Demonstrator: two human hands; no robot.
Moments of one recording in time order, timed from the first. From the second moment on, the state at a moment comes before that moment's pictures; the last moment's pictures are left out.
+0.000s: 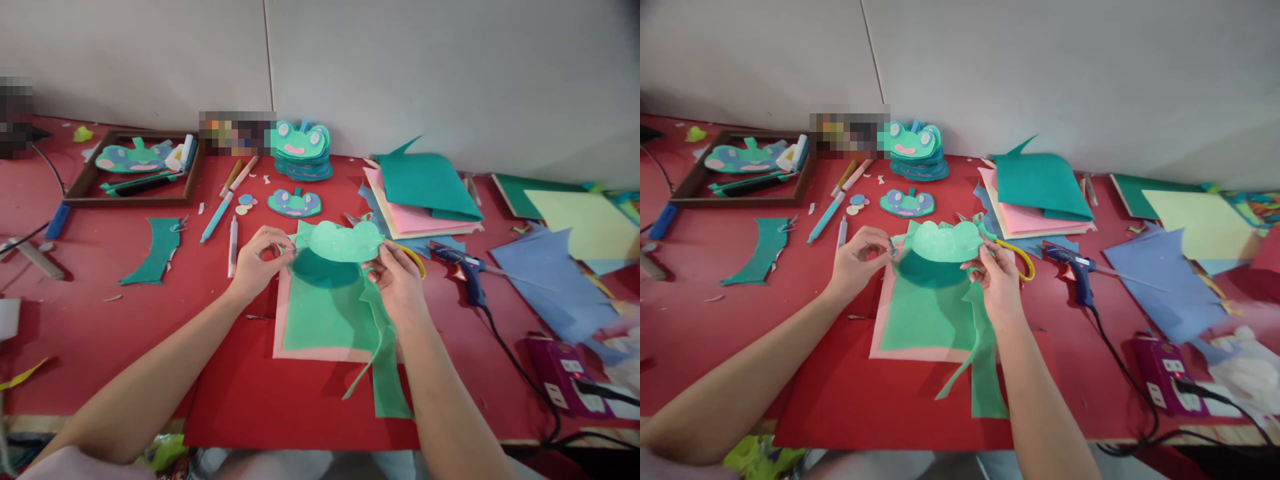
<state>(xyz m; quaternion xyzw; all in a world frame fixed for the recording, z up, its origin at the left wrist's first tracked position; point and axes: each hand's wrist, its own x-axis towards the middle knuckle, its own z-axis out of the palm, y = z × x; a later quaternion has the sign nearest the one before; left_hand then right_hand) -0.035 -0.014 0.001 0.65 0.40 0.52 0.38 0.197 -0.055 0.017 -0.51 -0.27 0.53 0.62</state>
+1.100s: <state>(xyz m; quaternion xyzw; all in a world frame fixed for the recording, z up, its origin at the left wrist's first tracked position) -0.037 -0.015 -0.002 0.60 0.43 0.45 0.50 0.194 -0.057 0.016 -0.49 -0.34 0.55 0.58</state>
